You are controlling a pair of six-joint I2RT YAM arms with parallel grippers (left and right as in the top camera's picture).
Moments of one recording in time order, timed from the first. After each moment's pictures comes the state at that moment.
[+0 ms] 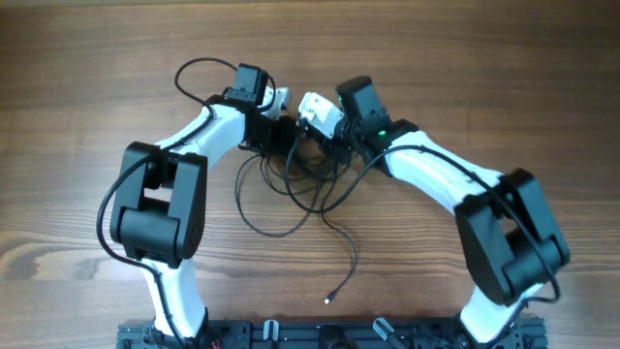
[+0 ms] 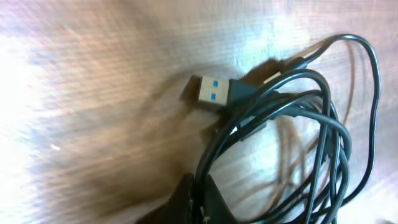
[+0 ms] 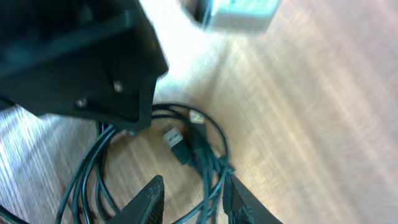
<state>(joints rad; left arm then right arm) -0.26 2.05 1.30 -0.49 0.41 -0.20 0.51 1.88 1.16 -0.13 -0.21 -0.58</state>
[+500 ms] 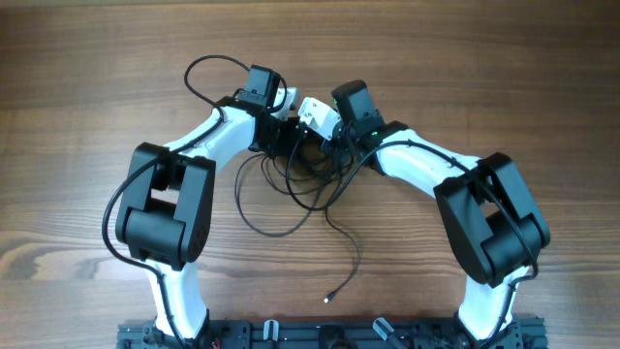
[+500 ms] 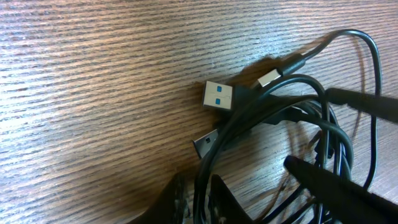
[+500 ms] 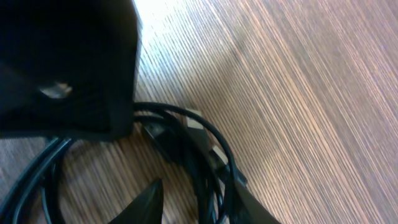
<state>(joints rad) -0.31 2.05 1.30 -0.48 0.36 -0.21 0.51 2.00 1.17 -0.07 -0.15 -0.63</state>
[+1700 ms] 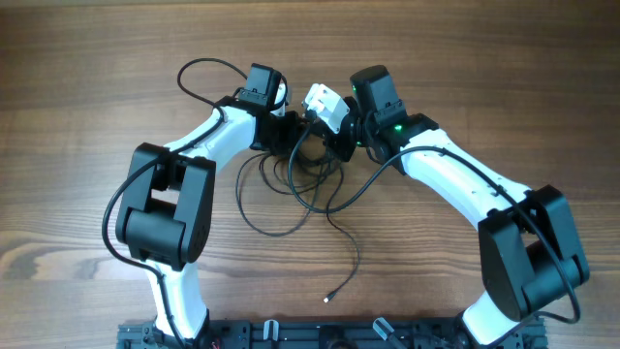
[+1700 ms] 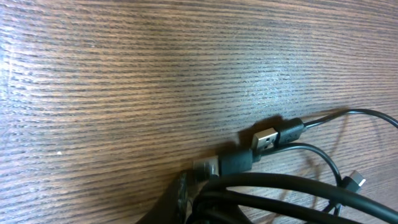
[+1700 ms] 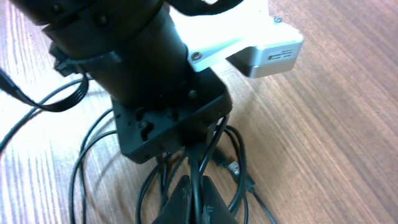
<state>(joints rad) -0.31 2.05 1.30 -0.45 0.29 -0.38 0.47 1.80 1.17 -0.22 -0.45 -0.48</state>
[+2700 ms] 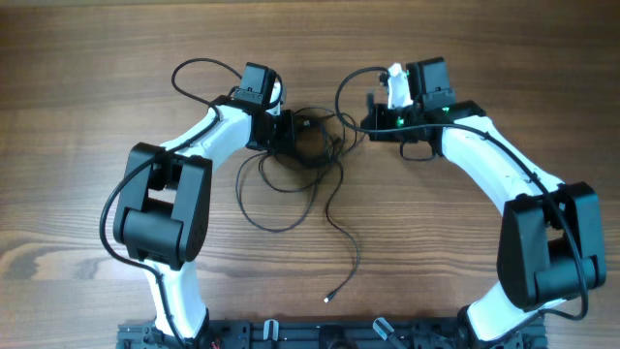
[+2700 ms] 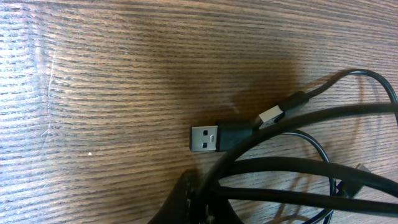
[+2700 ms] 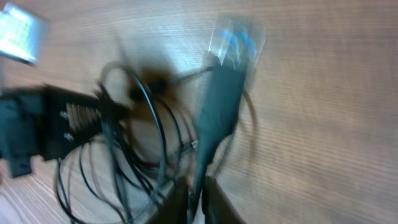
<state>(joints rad) -0.29 2.05 1.30 -0.45 0.28 -0.39 0.25 1.80 1.17 -0.40 -0.43 0.30</state>
